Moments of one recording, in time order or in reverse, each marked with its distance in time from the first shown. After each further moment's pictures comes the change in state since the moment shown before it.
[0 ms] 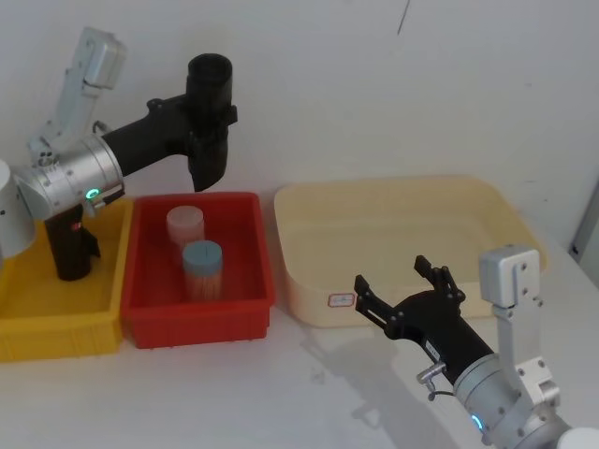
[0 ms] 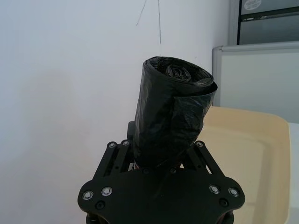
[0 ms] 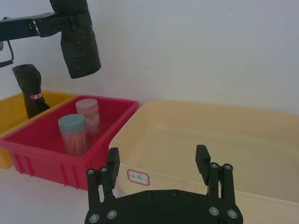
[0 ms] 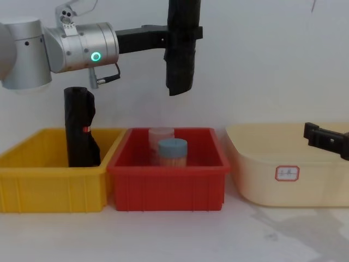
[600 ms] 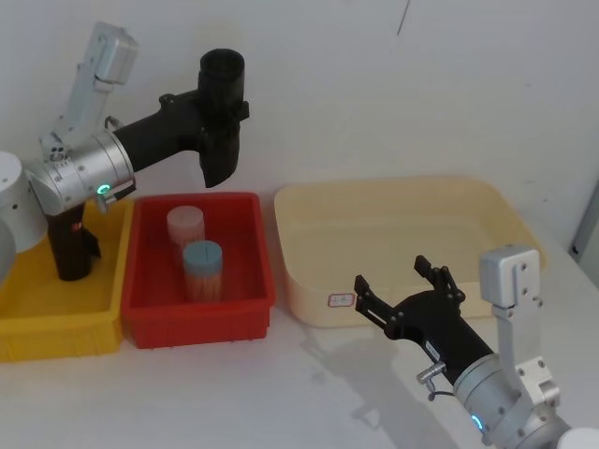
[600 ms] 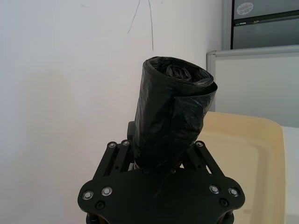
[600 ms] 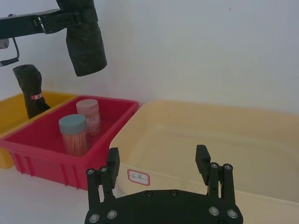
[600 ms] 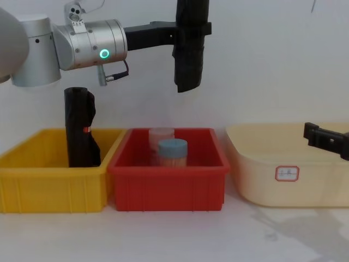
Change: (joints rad) left arm -0.066 -0.049 0.011 0.131 -0.025 -0.060 -0.043; right arm 0.000 0.000 0.000 0.000 0.000 0.000 0.000
